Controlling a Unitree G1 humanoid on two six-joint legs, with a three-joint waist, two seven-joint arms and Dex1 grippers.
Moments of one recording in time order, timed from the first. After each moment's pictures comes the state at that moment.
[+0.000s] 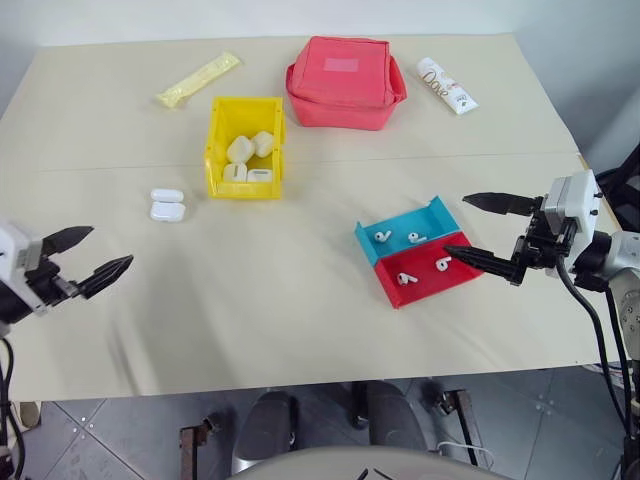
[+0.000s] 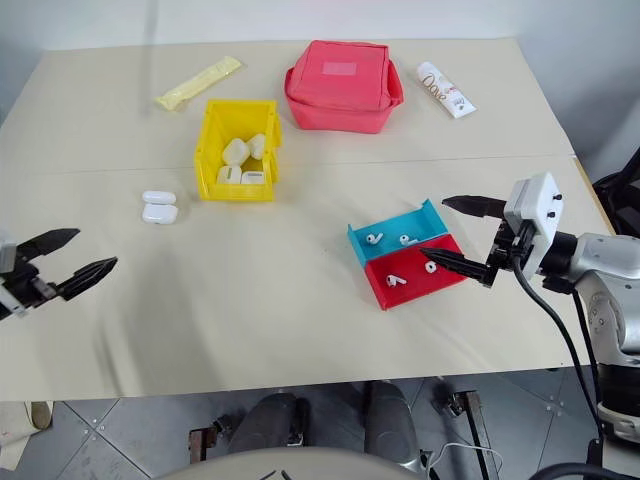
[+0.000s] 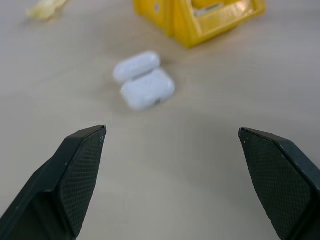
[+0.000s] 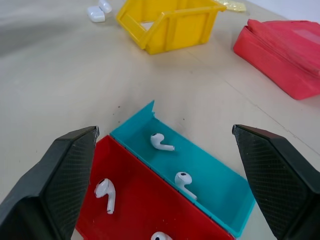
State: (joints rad) left arm 0.05 0.88 0.58 0.20 -0.47 0.18 -0.98; right arm -0.24 -0.85 -0.22 -0.13 0.55 0.30 1.15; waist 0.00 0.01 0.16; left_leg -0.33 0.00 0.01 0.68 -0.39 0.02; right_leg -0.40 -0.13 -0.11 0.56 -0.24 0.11
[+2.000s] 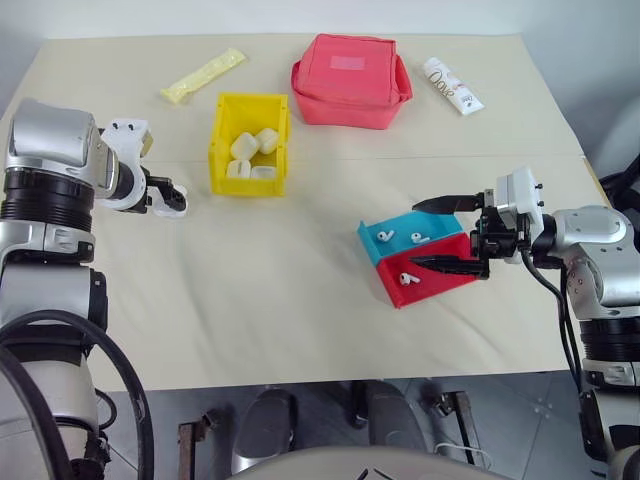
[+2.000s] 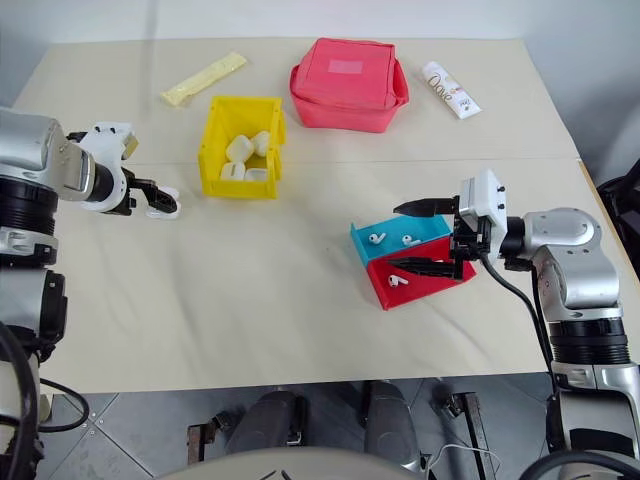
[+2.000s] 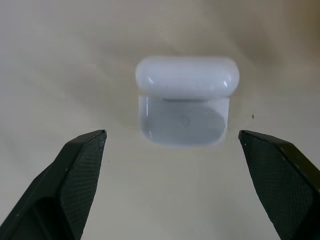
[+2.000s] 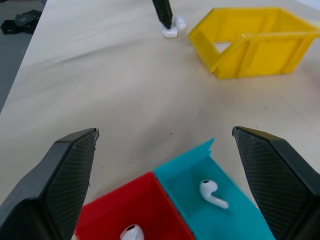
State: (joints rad) left arm -1.21 0.74 -0.23 0.70 -0.19 1.43 -0.39; right arm -0.46 -0.74 -0.05 0.07 0.47 0.22 1.38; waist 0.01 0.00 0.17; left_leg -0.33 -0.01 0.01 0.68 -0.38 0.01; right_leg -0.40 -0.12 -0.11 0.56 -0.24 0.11
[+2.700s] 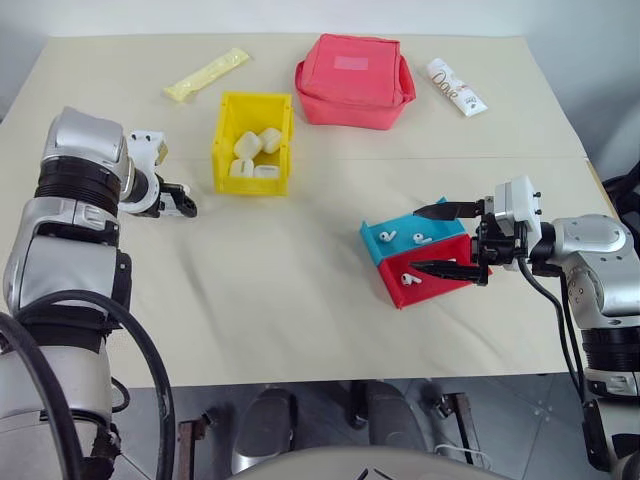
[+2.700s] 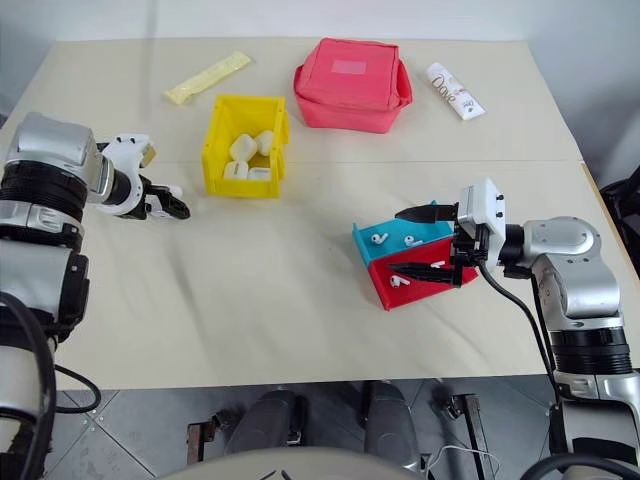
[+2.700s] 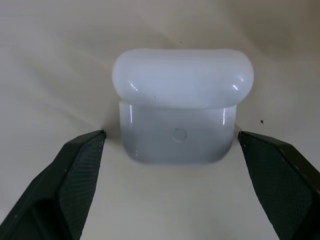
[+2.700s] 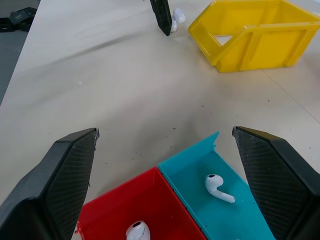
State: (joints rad) left arm -1.30 0.66 -0.26 1.04 -0.05 1.25 -0.52; right arm -0.42 -0.74 -0.05 0.03 0.47 0.23 1.35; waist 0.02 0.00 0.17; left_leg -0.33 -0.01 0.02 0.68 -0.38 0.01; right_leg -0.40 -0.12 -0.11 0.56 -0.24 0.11
